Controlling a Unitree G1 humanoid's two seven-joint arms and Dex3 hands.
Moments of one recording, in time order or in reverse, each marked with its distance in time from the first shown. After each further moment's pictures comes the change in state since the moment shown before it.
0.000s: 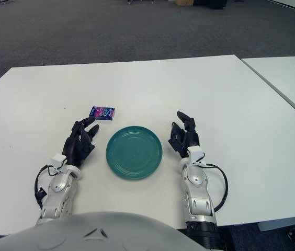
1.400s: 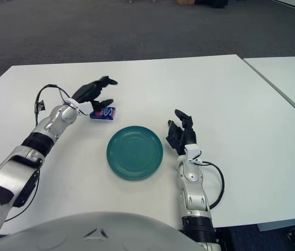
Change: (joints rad) left arm -0.929 0.429 -0.328 0.839 0.696 -0.353 0.037; right arm -0.040 0.035 0.009 0.088 -0.002 -0.068 -0.021
